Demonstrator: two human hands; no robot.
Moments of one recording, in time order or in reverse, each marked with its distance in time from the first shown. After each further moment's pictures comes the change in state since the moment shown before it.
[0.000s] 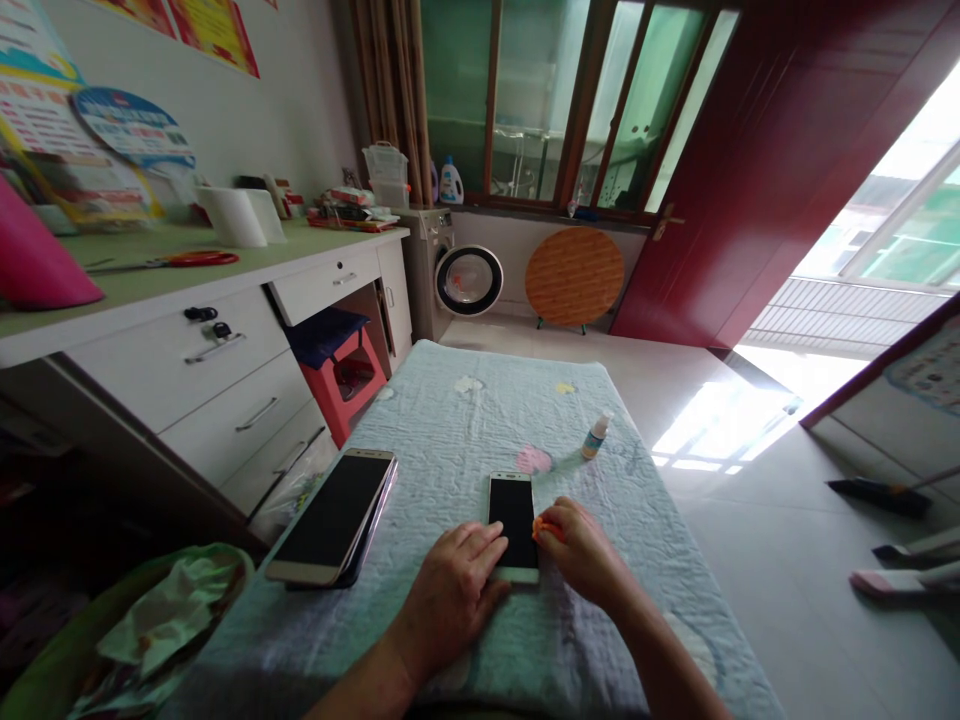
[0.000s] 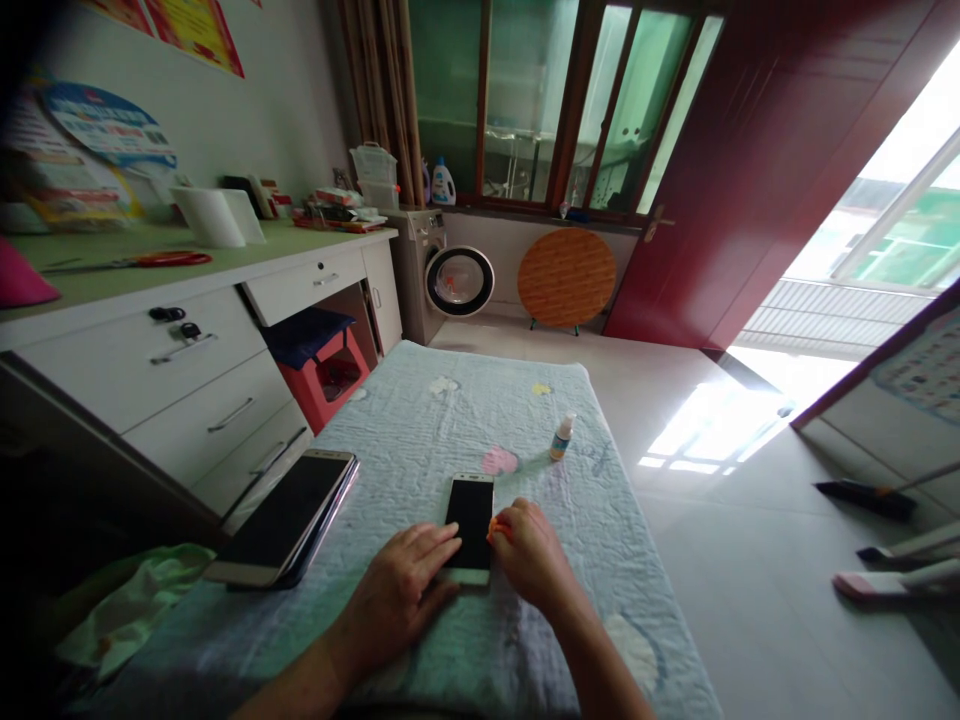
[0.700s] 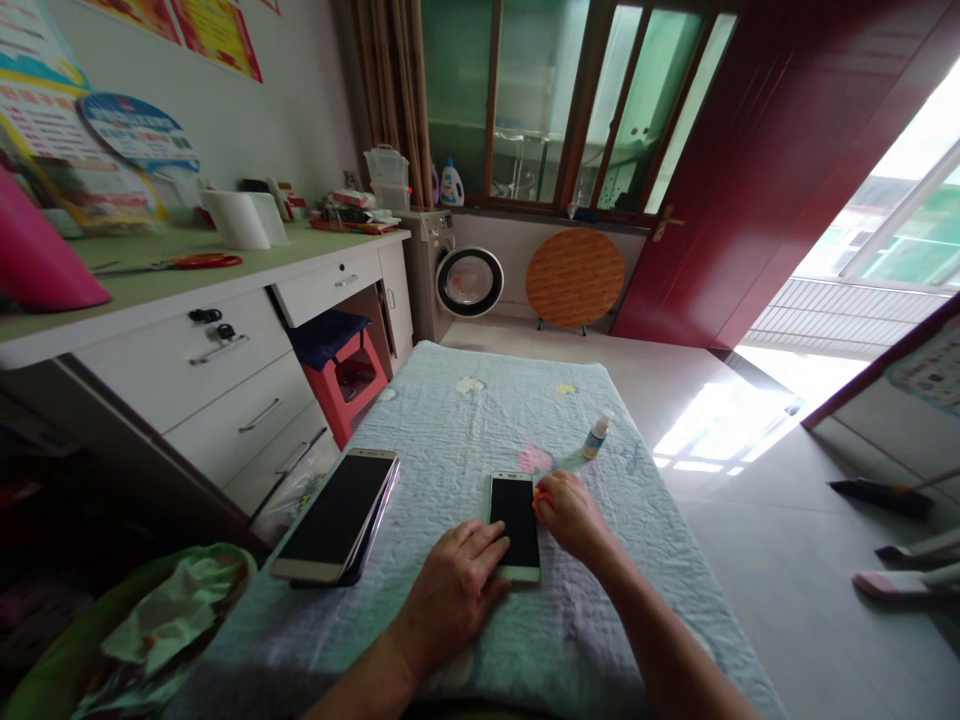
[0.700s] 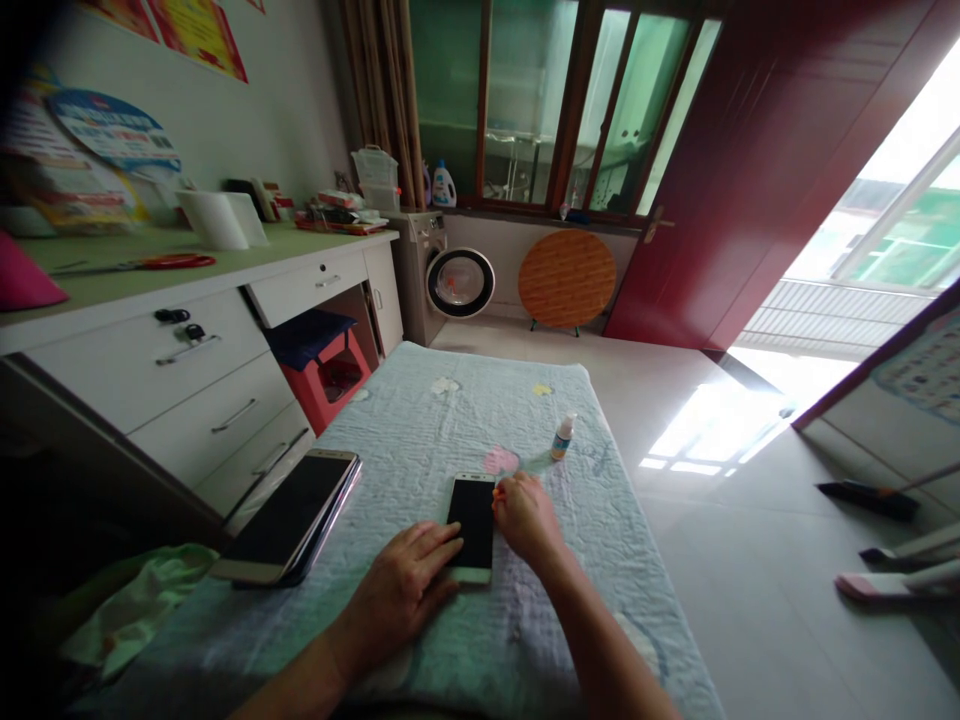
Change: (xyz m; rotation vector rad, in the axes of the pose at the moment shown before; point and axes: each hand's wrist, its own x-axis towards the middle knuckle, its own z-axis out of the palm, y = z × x) left_hand 0.002 -0.001 -0.002 0.013 0.005 0.023; right_hand 0.037 0.006 0.000 -0.185 0.075 -0.041
